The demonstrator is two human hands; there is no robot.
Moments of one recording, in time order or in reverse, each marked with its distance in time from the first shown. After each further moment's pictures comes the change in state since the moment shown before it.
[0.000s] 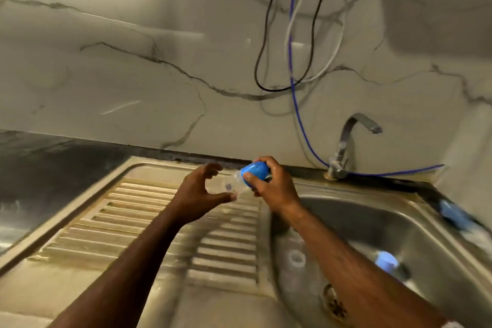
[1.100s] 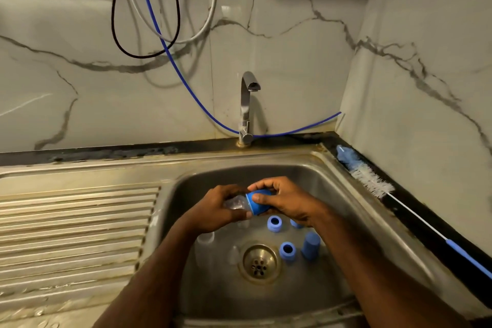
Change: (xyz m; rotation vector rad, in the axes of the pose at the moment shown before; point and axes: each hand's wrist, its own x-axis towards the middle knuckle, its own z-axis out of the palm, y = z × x) left_hand 0.001 0.098 0.234 -0.063 -0.650 0.146; right_hand -0.086 0.104 -0.228 0.092 -0.221 0.367
